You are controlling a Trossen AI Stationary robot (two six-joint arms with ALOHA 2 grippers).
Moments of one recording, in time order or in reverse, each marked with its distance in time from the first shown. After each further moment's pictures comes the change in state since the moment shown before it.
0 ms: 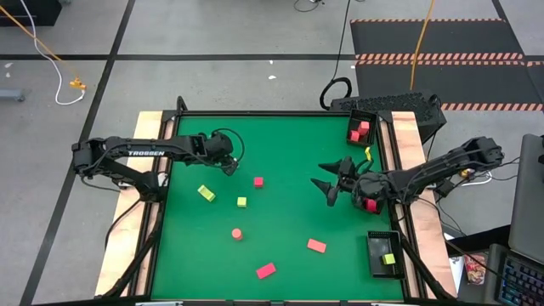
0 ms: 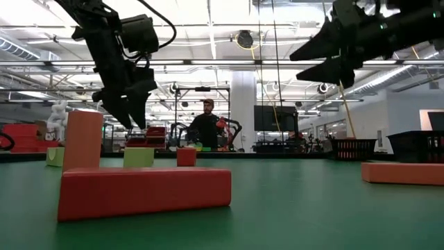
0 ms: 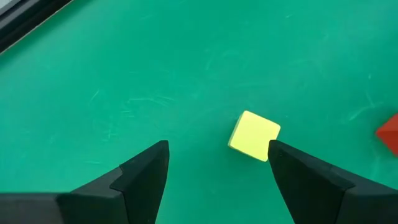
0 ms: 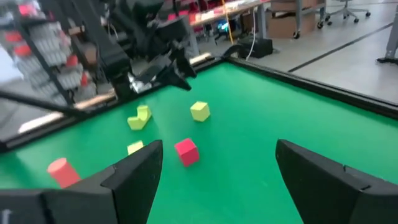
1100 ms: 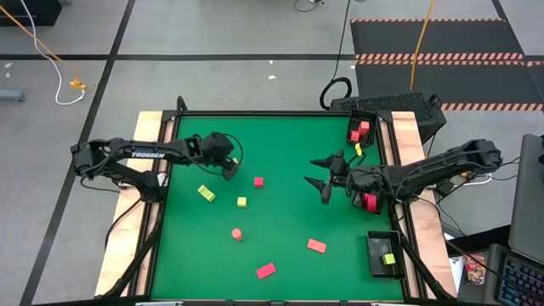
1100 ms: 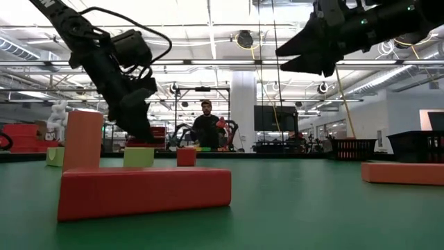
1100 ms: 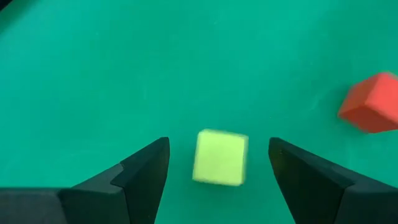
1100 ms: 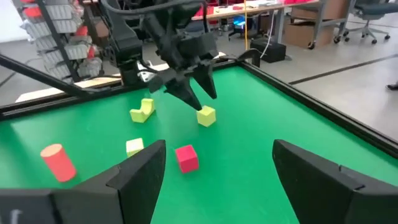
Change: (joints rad) left arm 0.091 -0.001 -0.193 0.408 0.249 0.328; right arm -0.092 0.066 0.123 -0.065 -0.159 -0.184
